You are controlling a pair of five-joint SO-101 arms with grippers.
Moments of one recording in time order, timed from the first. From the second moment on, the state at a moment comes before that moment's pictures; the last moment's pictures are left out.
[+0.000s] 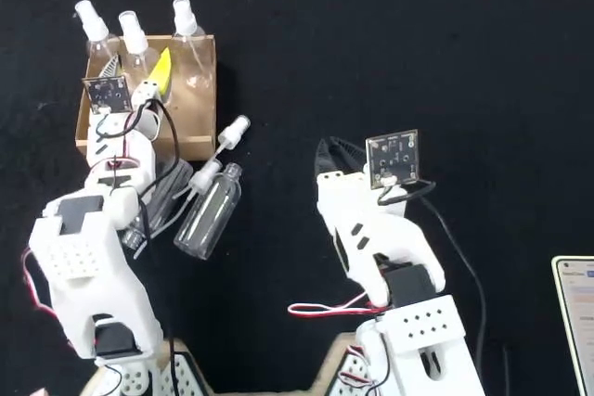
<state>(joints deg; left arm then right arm) -13.5 24.5 38.4 -56.9 -1.6 -13.7 -73.4 82.2 22.4 -2.2</state>
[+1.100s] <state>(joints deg) -13.8 10.2 48.8 -49.2 -1.6 -13.7 -73.4 82.2 22.4 -2.2</state>
